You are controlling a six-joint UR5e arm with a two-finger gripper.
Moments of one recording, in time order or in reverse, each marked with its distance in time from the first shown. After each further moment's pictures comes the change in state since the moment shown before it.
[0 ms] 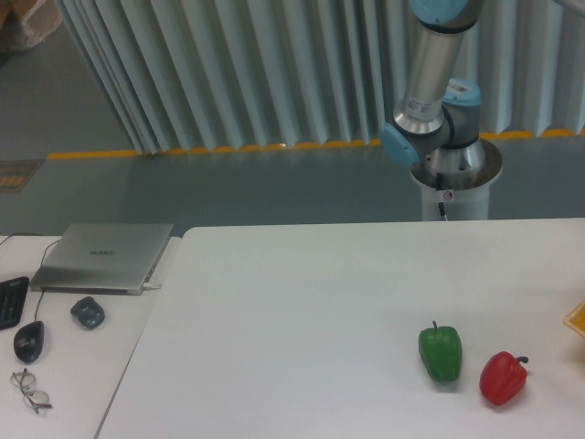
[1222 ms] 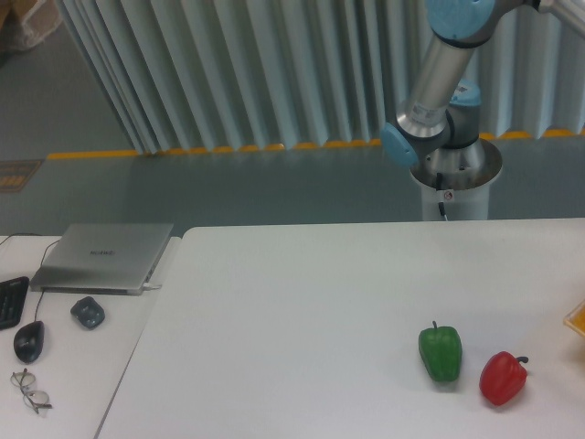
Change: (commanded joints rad) arm -0.023 -0.097 -0.069 0.167 0.143 0.005
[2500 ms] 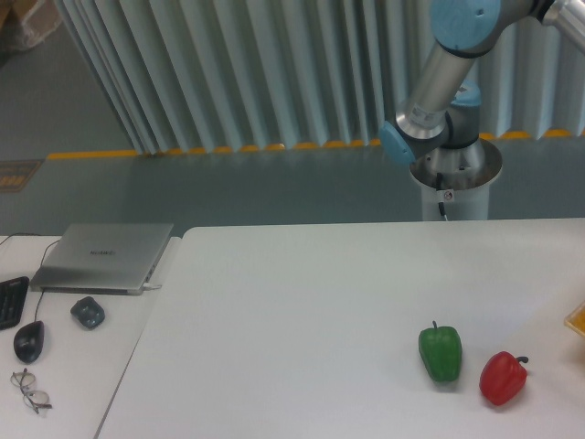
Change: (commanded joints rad) arm -0.038 -0.034 0.009 0.017 0.124 0.107
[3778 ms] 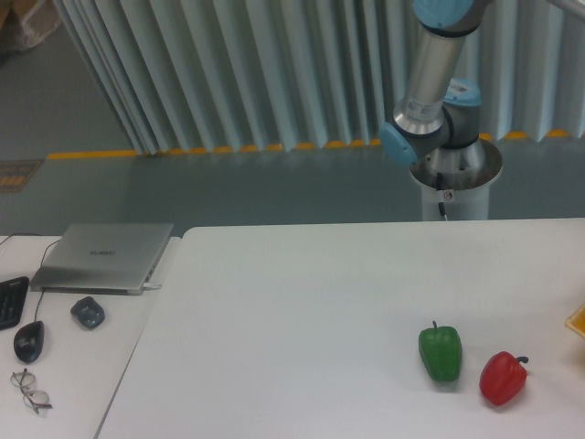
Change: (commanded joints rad) arm -0.024 0.187 0.069 -0.182 -0.321 -0.197
